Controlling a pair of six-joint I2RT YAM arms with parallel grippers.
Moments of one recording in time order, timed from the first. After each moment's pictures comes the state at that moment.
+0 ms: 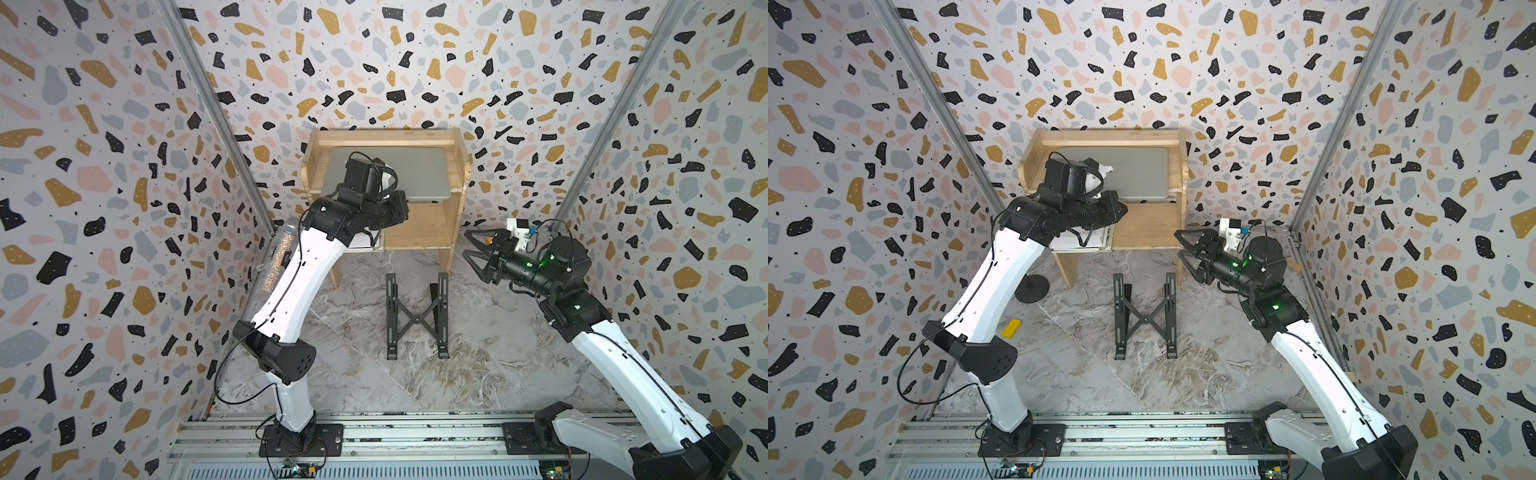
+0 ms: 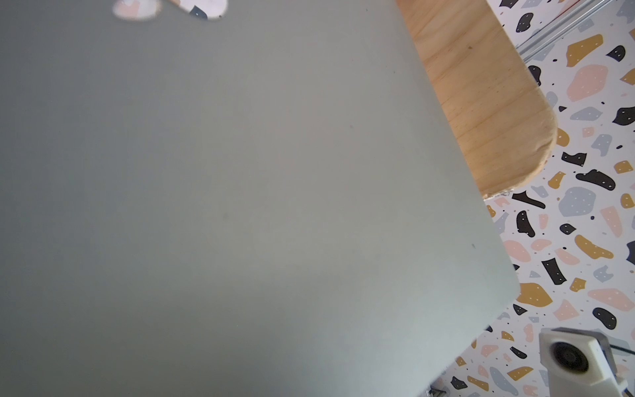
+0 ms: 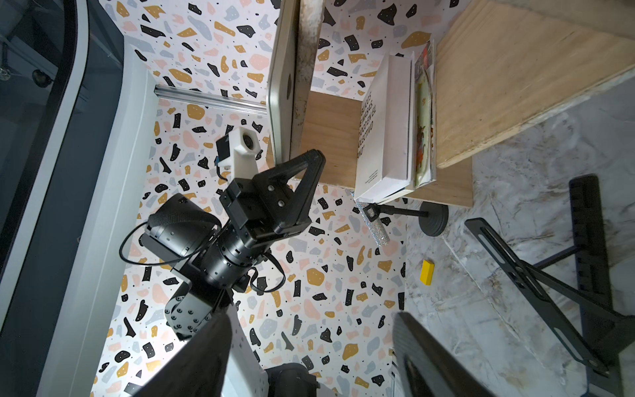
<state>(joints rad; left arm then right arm) -0.51 1.84 2.30 -0.98 0.17 -0.59 0.41 1.06 1.09 -0.03 -0.58 1.37</state>
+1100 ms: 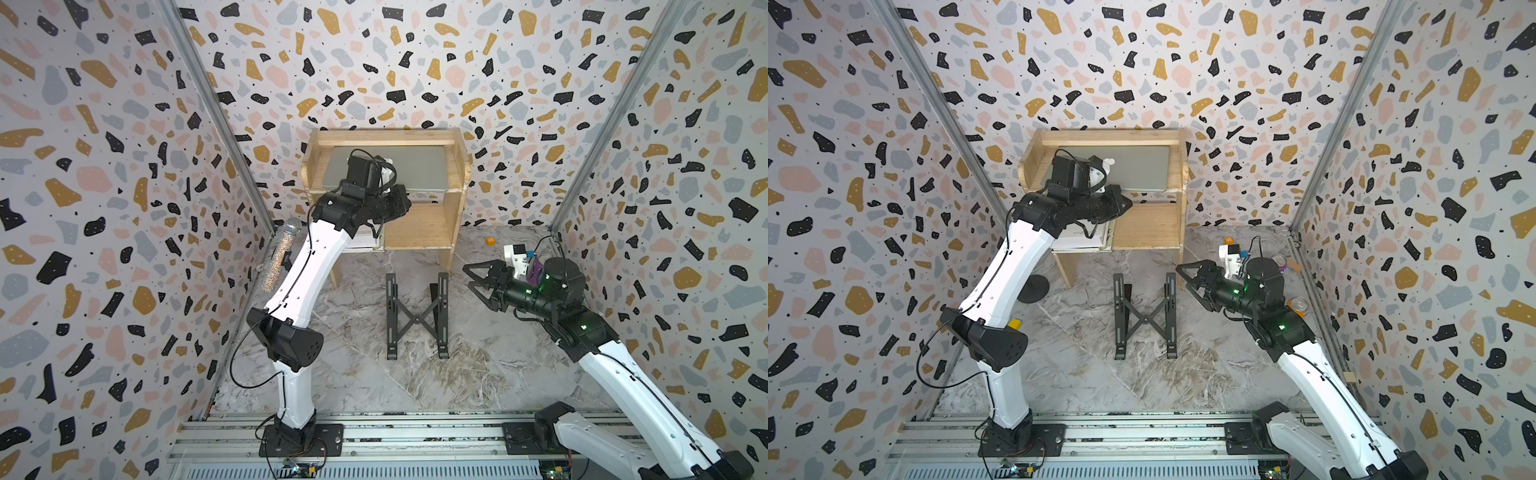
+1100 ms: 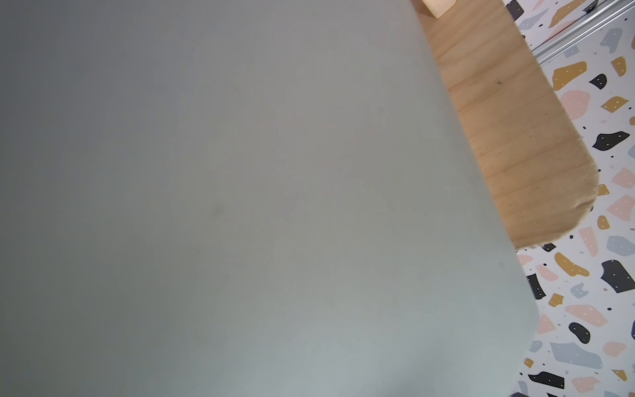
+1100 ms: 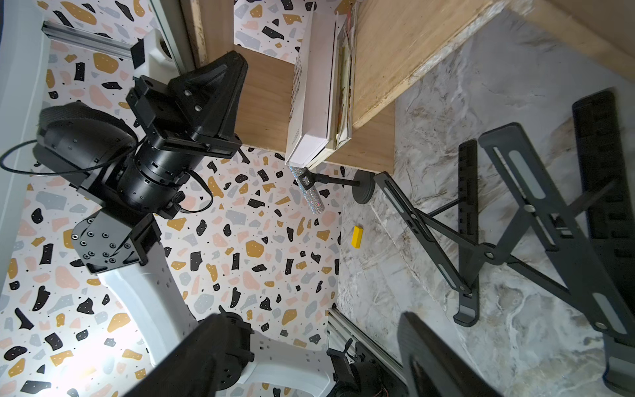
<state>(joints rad) -0.46 1.90 2.28 -0.87 0.28 -0.62 0.41 0.94 0.96 -0.25 -0.59 1.16</state>
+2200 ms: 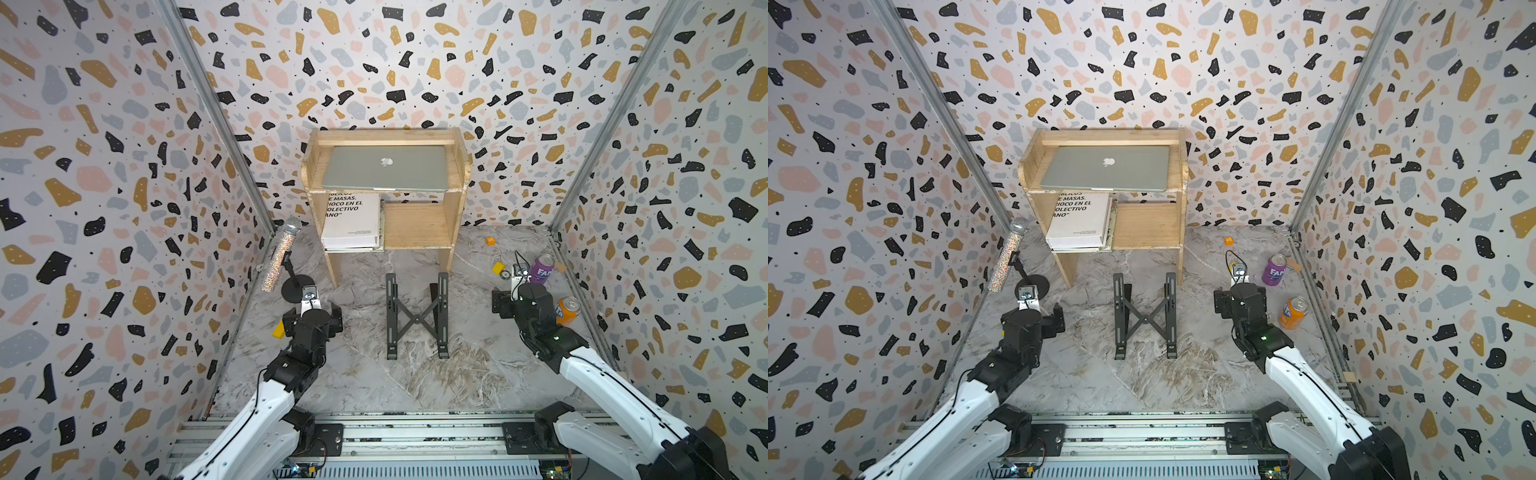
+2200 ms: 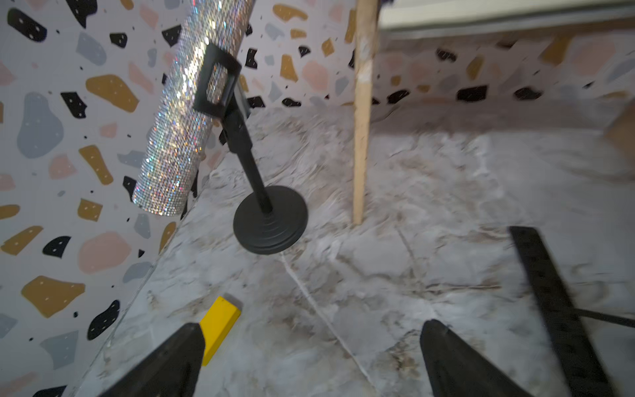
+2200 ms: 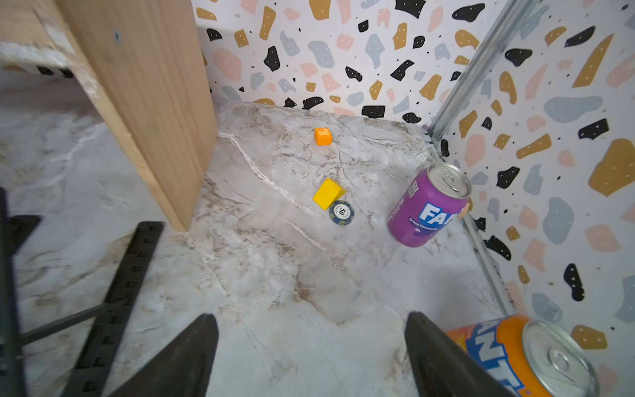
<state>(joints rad) -0.34 0.84 0.40 -0.08 -0.57 -0.14 0.40 0.99 0.59 -0.08 0.41 0.02</state>
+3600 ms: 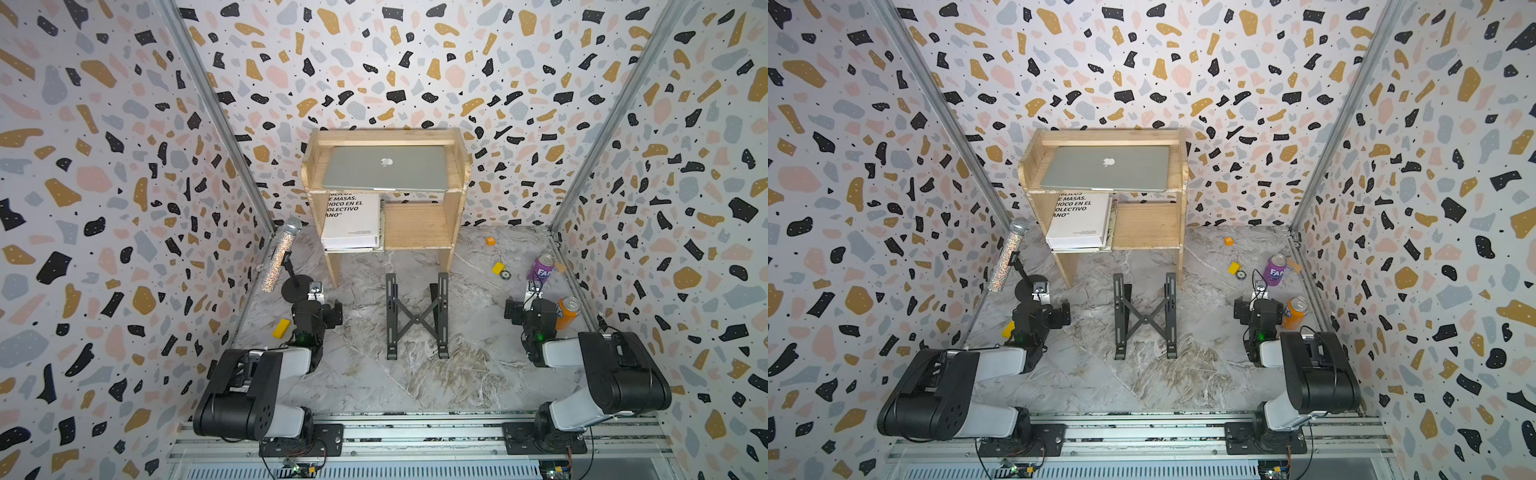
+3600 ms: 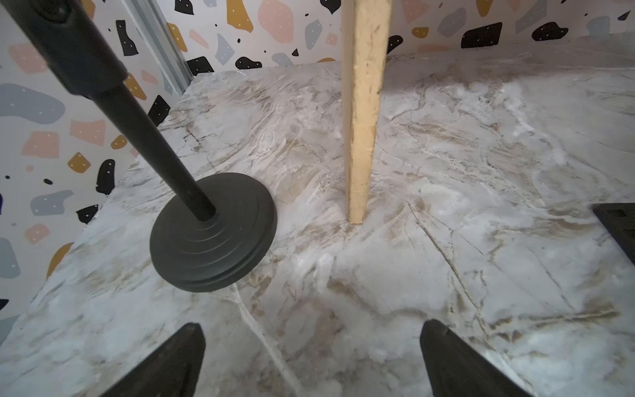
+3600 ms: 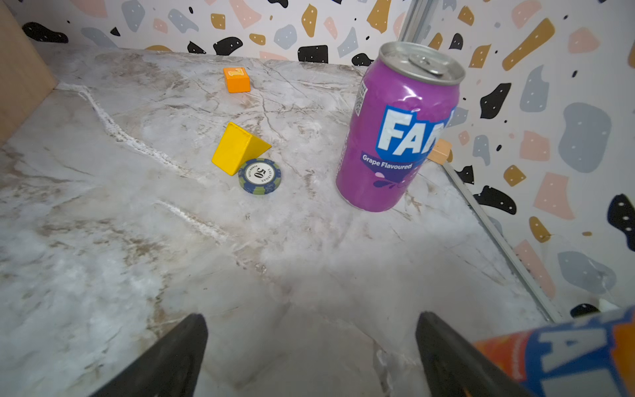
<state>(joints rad) -0.09 1.41 0.31 0.66 -0.18 0.03 0.03 1.52 0.32 0.80 0.22 -0.04</state>
